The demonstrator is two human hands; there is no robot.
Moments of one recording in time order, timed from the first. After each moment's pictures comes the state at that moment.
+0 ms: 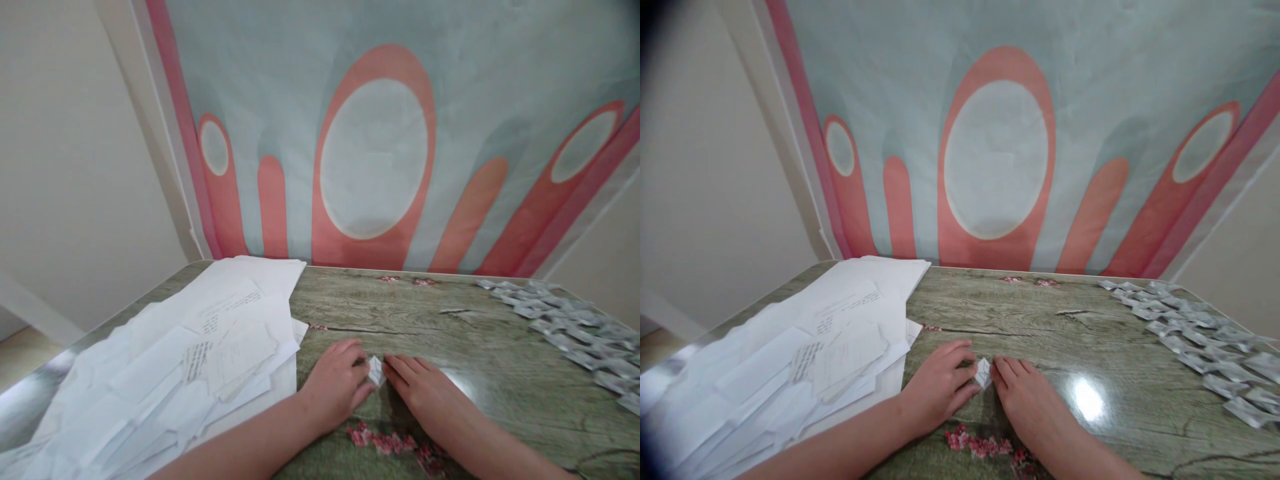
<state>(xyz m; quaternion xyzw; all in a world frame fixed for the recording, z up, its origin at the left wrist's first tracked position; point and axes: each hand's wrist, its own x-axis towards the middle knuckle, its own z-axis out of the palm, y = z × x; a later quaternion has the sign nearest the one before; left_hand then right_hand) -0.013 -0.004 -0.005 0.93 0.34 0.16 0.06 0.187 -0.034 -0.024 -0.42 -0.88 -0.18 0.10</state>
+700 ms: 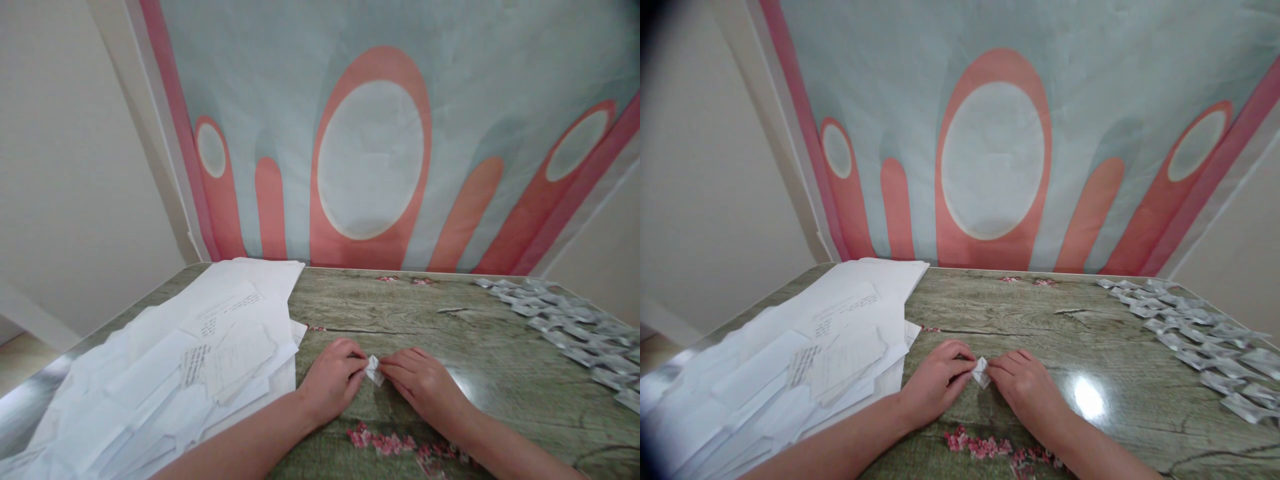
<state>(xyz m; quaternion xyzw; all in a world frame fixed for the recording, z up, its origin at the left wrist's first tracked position) -0.014 0.003 -0.003 0.90 0.34 0.23 0.15 0.193 -0.020 -0.024 -0.40 -0.88 -0.05 0.25</state>
